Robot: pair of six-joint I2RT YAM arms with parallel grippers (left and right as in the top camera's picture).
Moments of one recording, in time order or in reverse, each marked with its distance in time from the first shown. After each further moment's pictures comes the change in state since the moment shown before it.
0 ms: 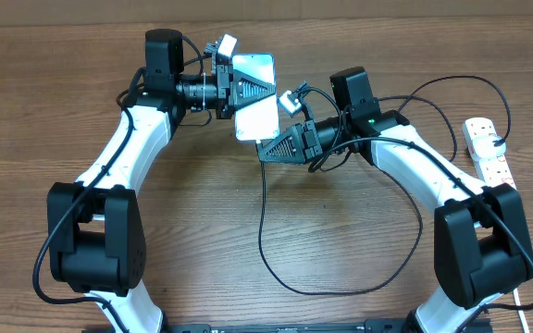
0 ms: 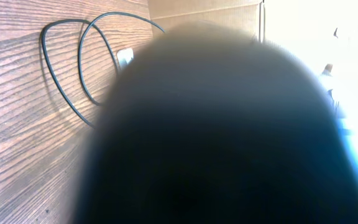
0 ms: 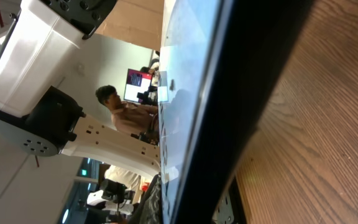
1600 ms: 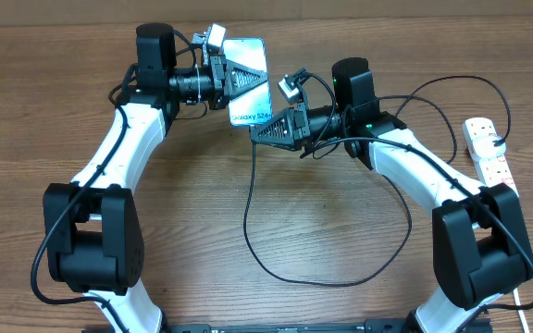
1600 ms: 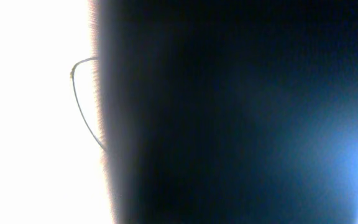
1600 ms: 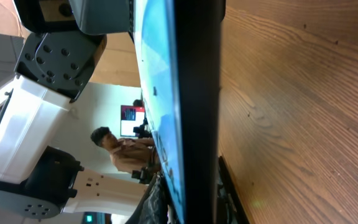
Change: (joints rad) left arm 0.021 0.000 0.021 0.027 -0.089 -0.007; right arm 0.008 0.000 -0.030 0.366 0.168 0.478
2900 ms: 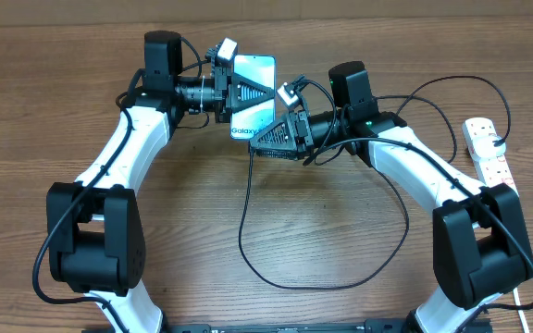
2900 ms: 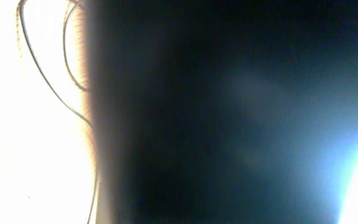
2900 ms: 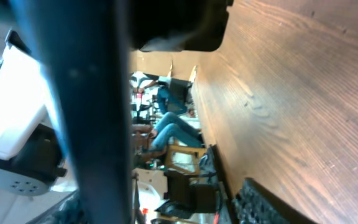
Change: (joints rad) left arm -0.014 0.000 -0.026 -0.047 0.152 -0.020; right arm 0.008 0.000 0.022 -0.206 -0.054 -0.249
